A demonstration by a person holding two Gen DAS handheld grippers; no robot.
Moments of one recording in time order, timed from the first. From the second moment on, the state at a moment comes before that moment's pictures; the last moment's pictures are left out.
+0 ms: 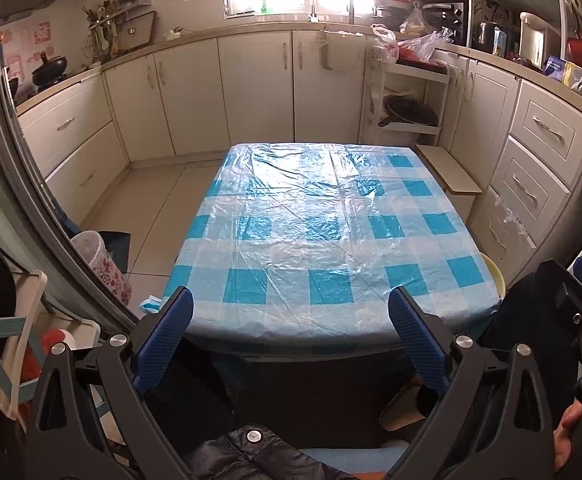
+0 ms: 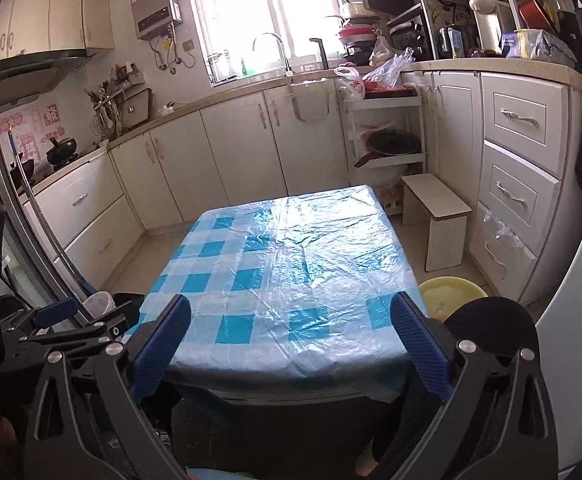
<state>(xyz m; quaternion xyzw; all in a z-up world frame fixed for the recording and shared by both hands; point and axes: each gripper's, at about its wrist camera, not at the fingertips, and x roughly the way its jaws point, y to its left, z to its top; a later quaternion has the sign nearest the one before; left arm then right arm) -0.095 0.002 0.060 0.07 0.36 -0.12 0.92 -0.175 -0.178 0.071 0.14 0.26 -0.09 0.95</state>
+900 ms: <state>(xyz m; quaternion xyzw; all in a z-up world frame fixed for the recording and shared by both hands) -0.107 0.015 0.068 0.06 0.34 -0.09 0.93 -0.184 -0.172 0.069 0.14 0.26 -0.10 0.95</state>
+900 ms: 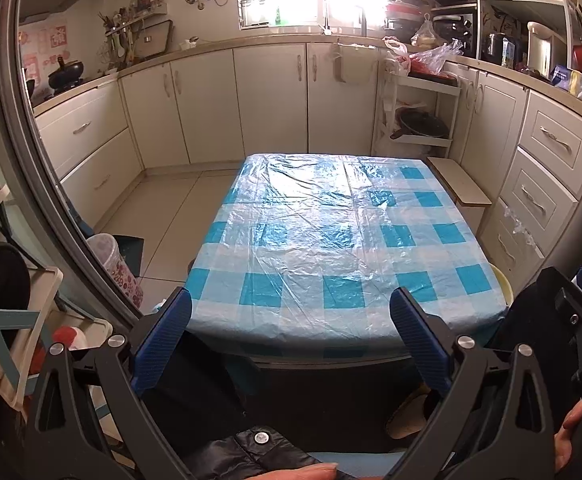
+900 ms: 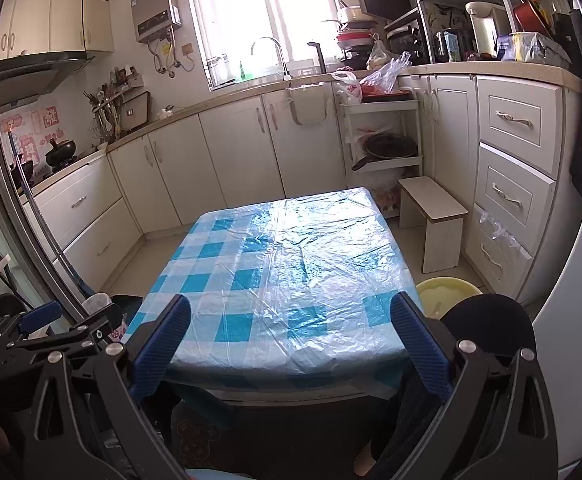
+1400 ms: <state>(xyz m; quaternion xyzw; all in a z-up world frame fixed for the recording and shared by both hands) -0.109 0.018 0.069 0.06 0.34 -0.09 0.94 -0.183 -0.171 0.069 0.14 0.26 -0.10 0.95</state>
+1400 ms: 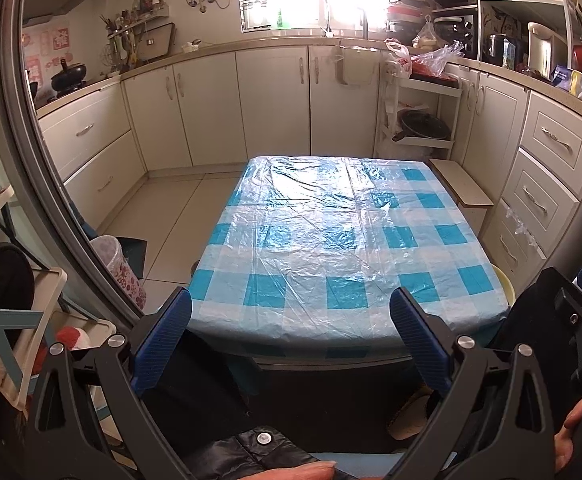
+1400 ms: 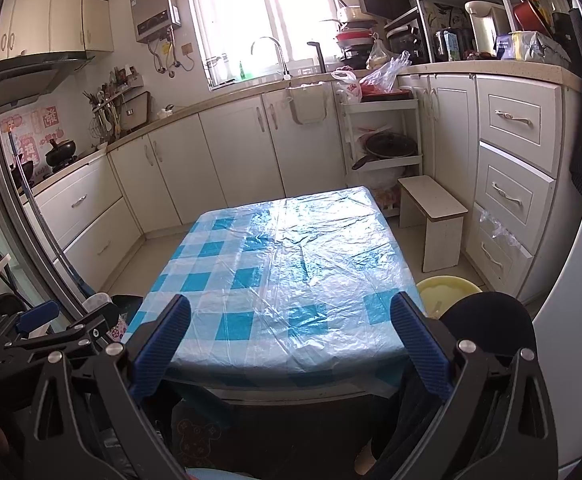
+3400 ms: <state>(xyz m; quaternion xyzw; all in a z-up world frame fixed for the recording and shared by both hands) -0.110 0.018 0.071 0.07 0.33 -0.09 0.94 -0.184 -0.166 0.066 0.14 0.26 -0.10 0.95</state>
